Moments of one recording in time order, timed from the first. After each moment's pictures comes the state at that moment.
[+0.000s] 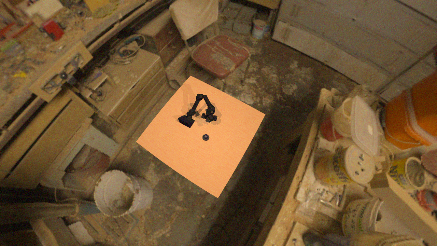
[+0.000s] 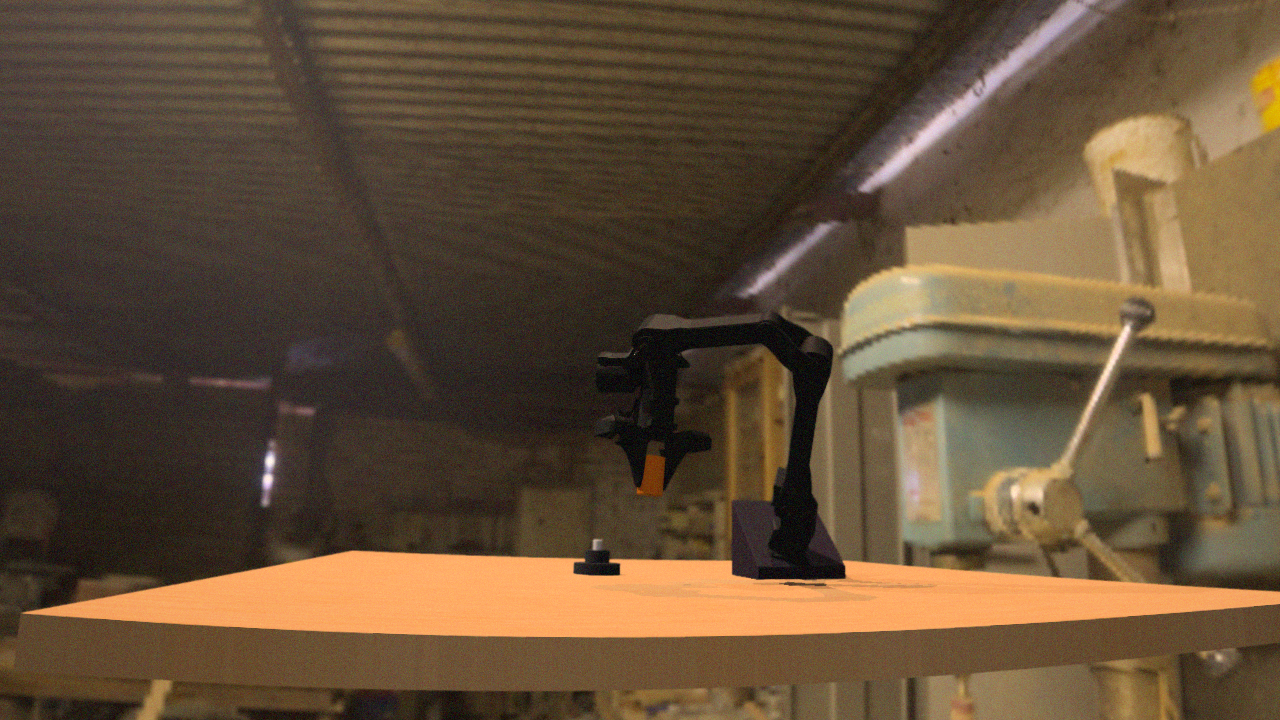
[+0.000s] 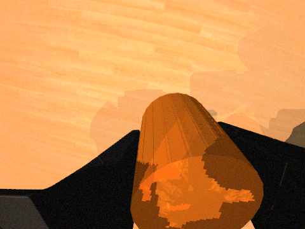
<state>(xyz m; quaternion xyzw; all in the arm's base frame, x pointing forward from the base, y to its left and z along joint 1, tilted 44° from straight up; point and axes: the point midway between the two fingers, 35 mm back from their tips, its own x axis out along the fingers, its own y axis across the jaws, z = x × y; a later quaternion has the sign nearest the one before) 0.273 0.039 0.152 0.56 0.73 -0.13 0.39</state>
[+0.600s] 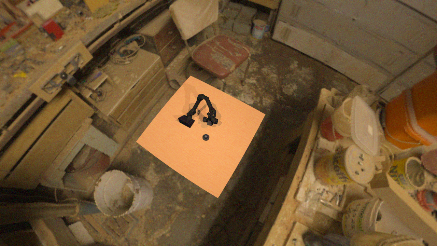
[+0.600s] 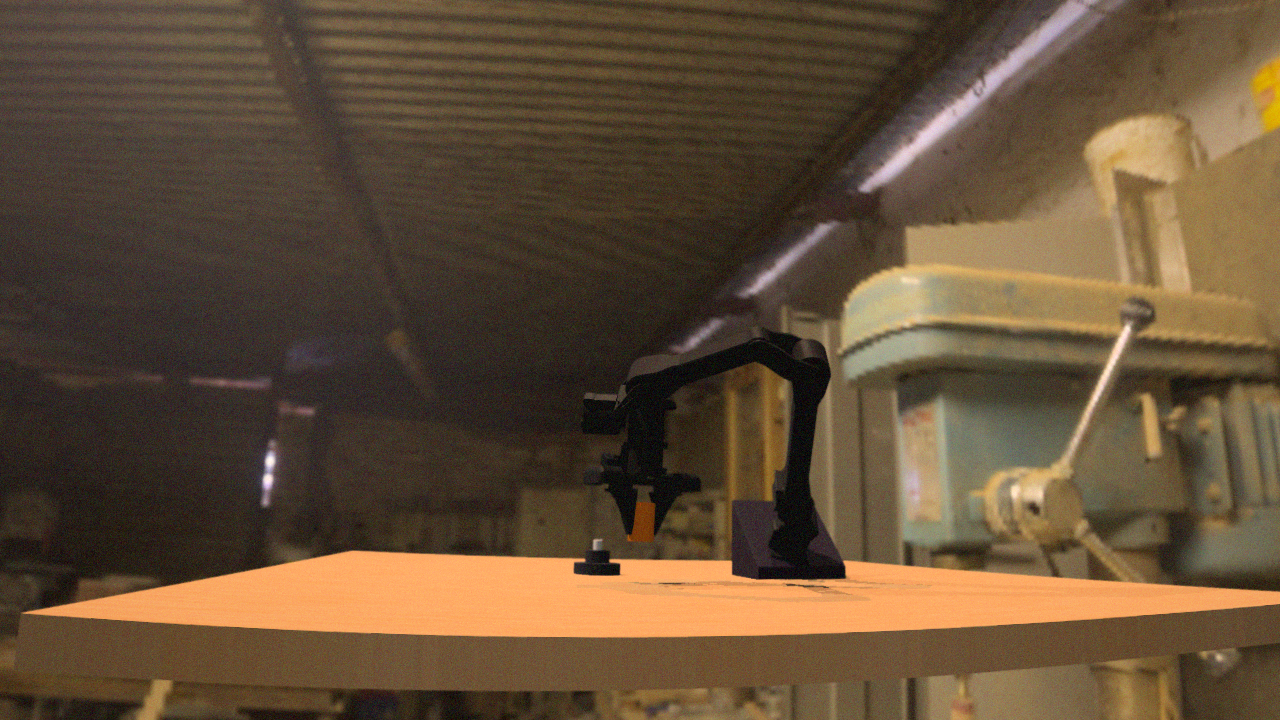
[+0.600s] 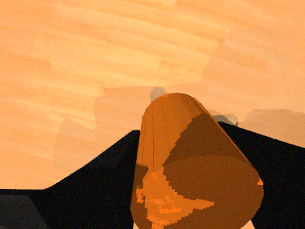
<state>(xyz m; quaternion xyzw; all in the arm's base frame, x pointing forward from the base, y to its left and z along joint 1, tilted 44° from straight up) 0.277 0.087 0.098 0.53 0.74 -0.13 0.40</state>
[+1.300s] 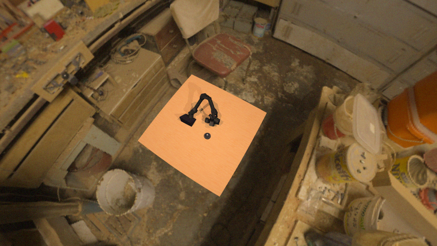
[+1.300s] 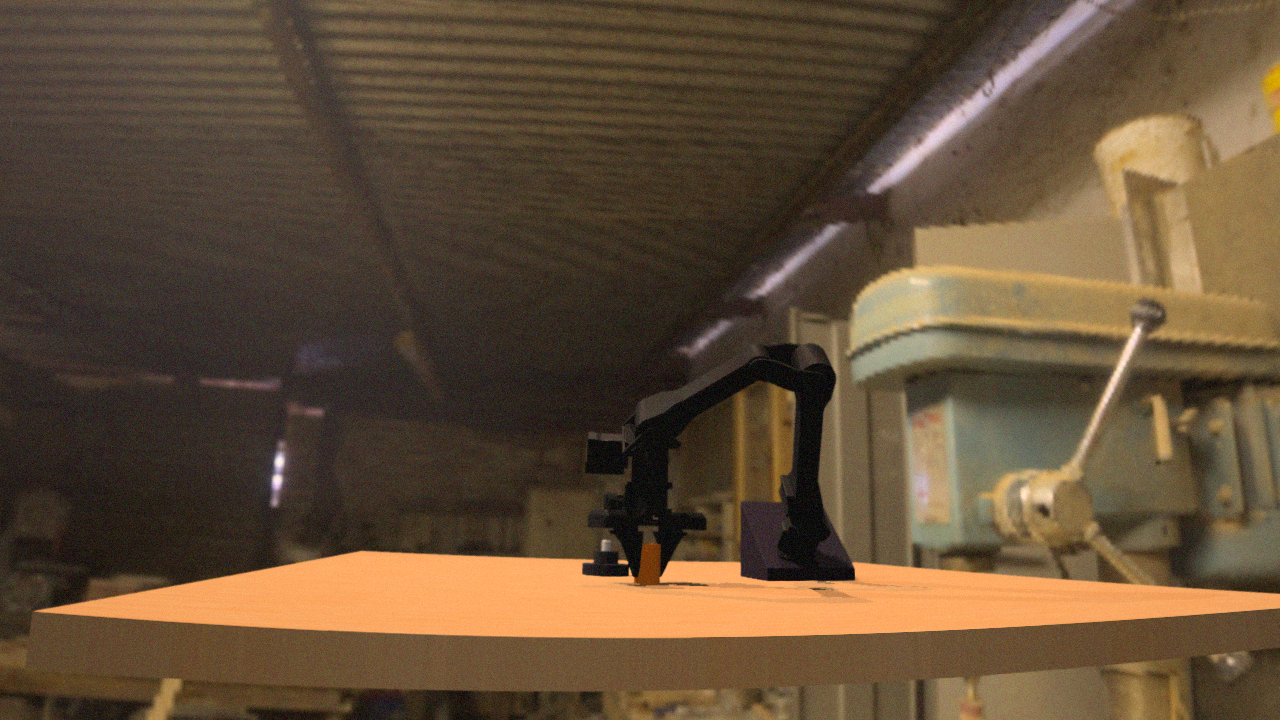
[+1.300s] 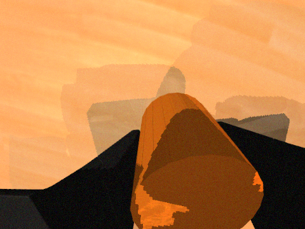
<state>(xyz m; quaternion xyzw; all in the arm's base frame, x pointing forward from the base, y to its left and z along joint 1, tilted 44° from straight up) 0.270 0.131 0.054 0.52 0.75 -0.12 0.40</state>
